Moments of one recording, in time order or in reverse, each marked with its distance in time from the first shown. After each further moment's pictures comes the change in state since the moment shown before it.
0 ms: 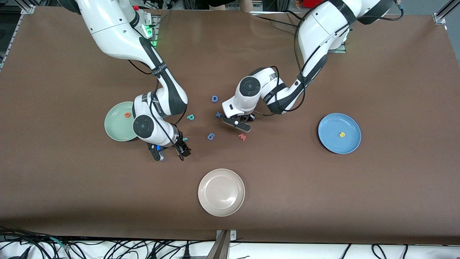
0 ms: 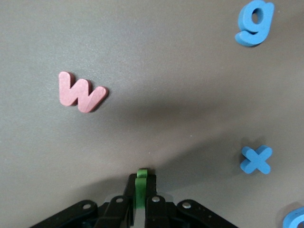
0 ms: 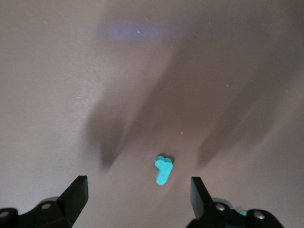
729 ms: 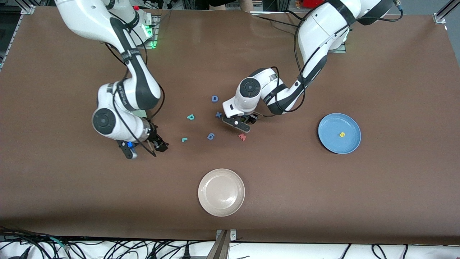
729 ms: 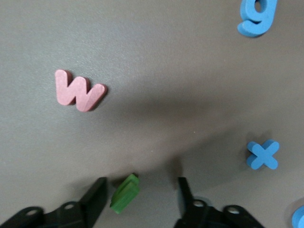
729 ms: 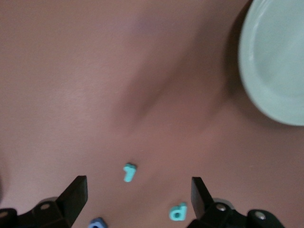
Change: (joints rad) left arm 0.000 0.005 0.003 0.000 0.000 -0.005 0.030; right arm -0.050 -0.149 -0.050 -0.031 0.000 -0.150 -0.116
